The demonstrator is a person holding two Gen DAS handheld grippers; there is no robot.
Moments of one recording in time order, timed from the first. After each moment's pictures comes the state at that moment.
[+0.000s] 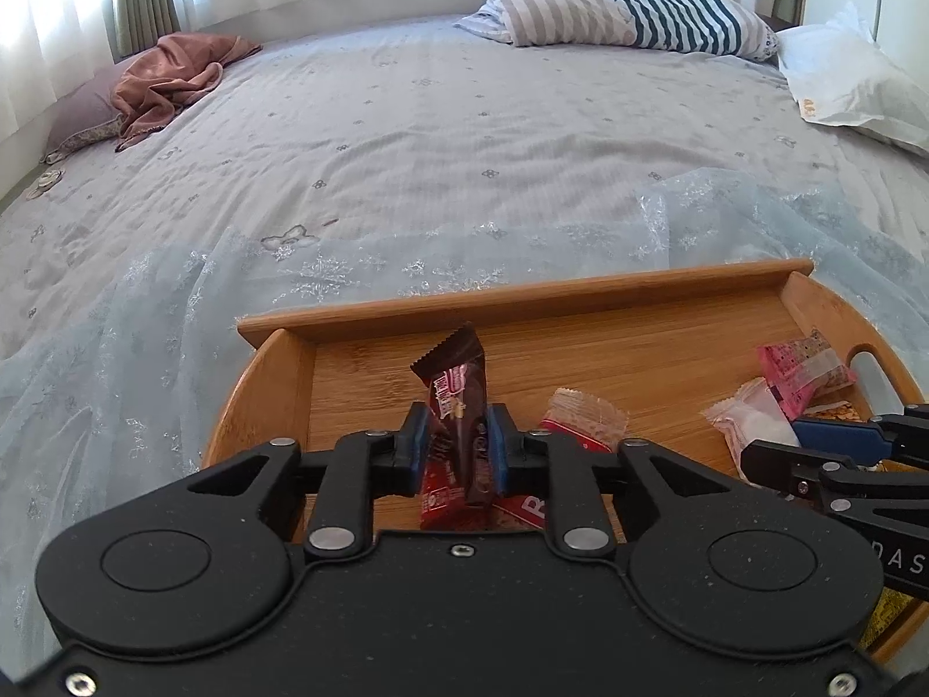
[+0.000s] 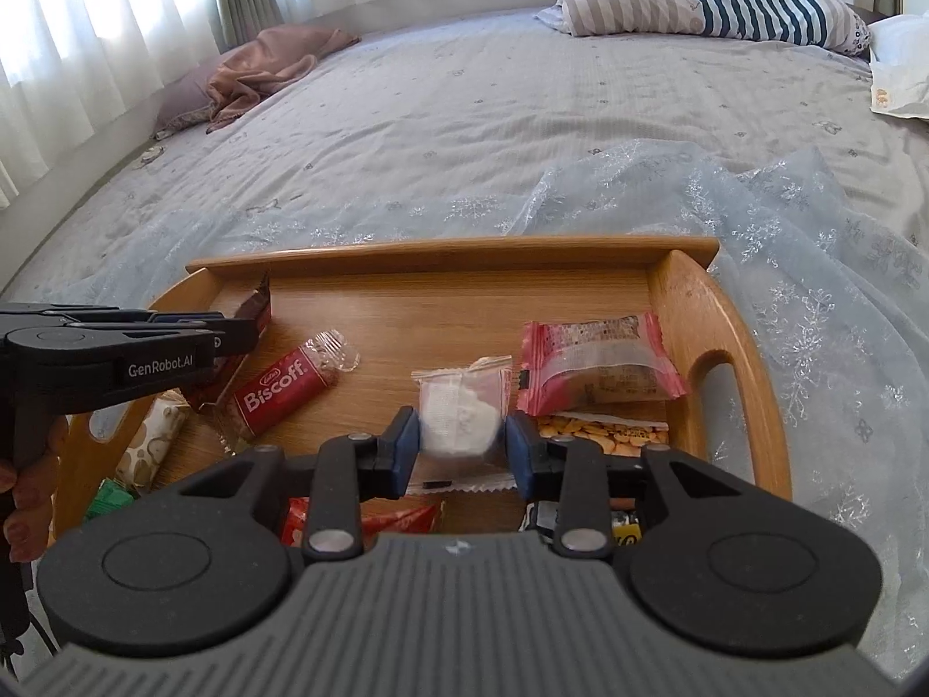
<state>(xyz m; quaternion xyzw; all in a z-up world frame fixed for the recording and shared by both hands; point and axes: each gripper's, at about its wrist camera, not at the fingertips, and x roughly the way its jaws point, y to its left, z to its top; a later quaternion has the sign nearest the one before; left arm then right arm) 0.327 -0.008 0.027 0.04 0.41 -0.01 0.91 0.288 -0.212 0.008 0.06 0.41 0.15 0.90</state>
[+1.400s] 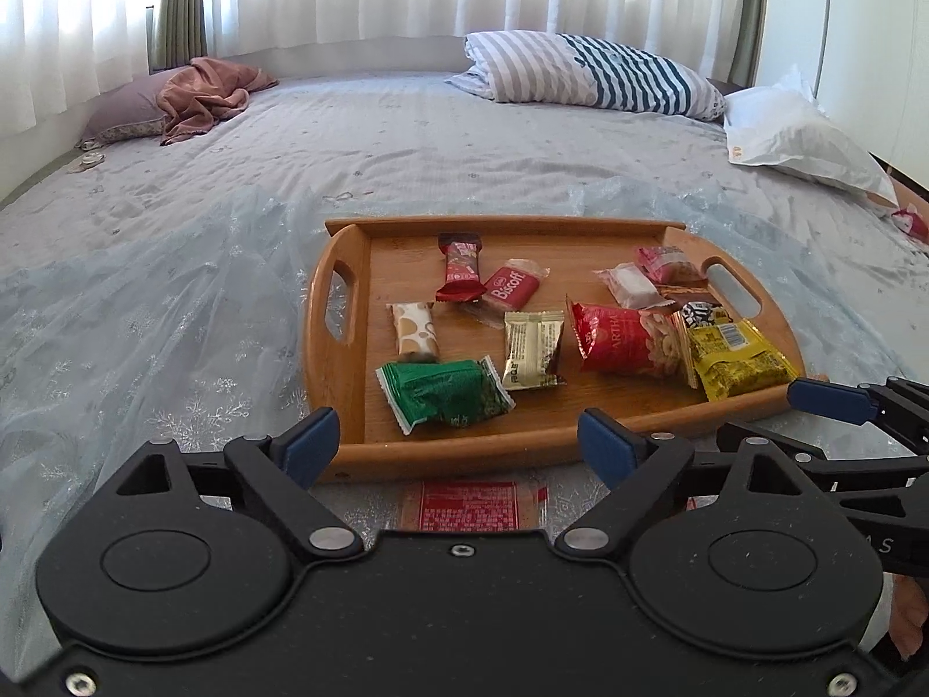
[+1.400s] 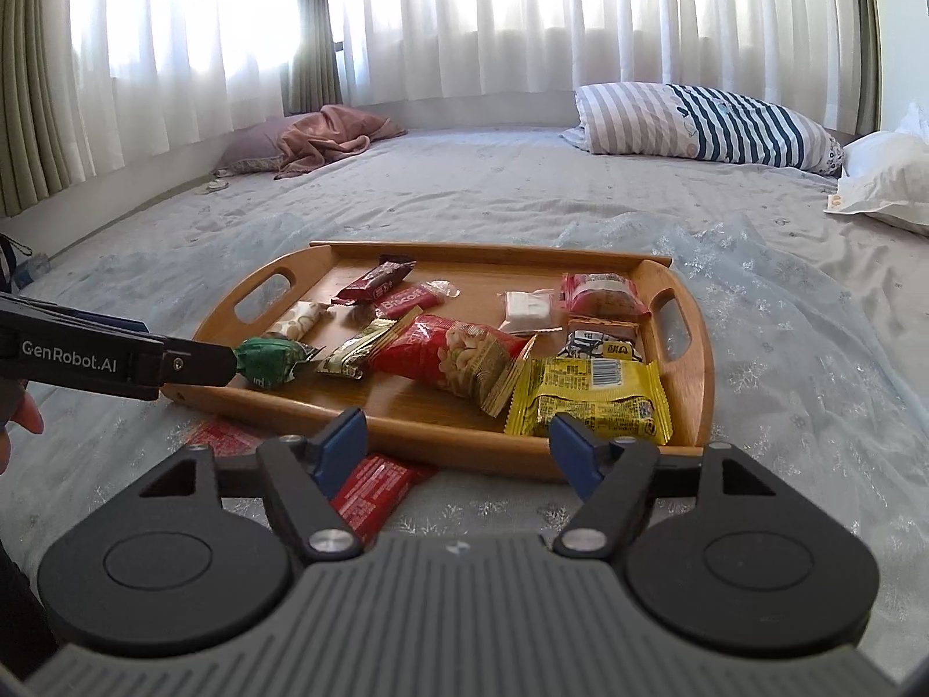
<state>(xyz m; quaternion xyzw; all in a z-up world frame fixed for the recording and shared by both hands) 0.101 0.029 0.062 0.00 0.34 -0.04 0.94 0.093 -0.204 0.022 0.00 0.27 0.16 0.95</state>
